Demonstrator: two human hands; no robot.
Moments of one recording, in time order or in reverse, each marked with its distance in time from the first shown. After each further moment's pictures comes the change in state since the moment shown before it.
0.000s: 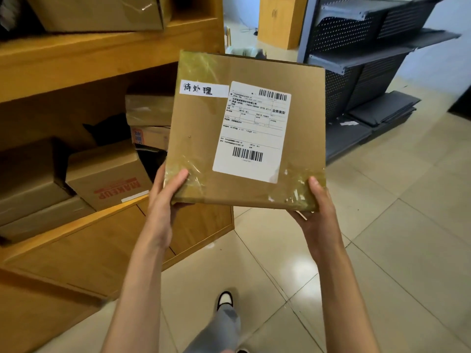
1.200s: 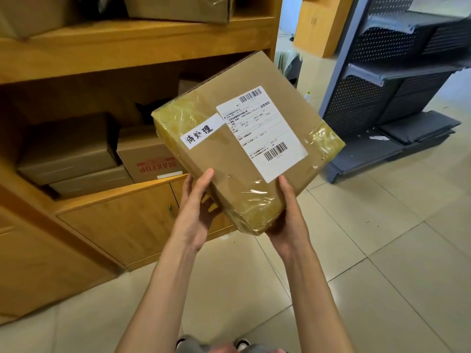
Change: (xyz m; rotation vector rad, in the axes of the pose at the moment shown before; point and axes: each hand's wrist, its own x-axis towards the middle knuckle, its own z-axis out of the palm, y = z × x) left_hand -0.061 -0.005 -0.025 -0.364 0.111 -0.212; right_hand -0.045 0.060 0.080 0.179 -0.142 0.360
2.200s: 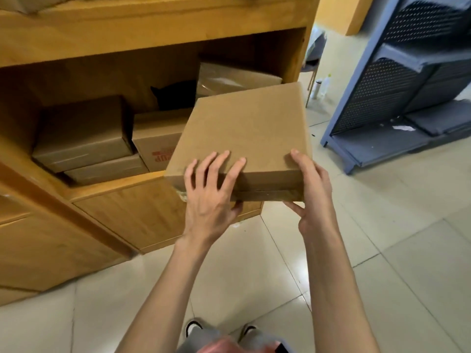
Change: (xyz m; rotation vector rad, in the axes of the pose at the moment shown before) left_hand 0.056 0.001 -0.051 1.708 0.145 1.261; right_hand 0.018 -0.029 0.063 -0.364 0.269 -0.095
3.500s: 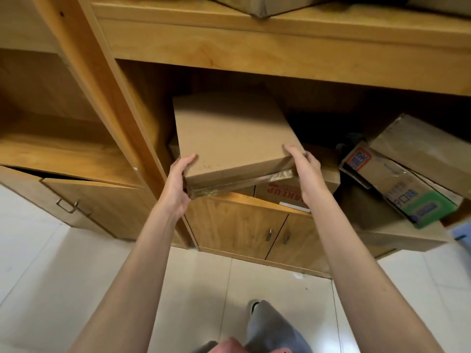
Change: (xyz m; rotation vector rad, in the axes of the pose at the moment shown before) left_hand -0.029 -0.325 -0.021 -1.238 0.375 -1.610; right_hand 0.141 0.090 0.345 -0.457 -0.572 -0.062
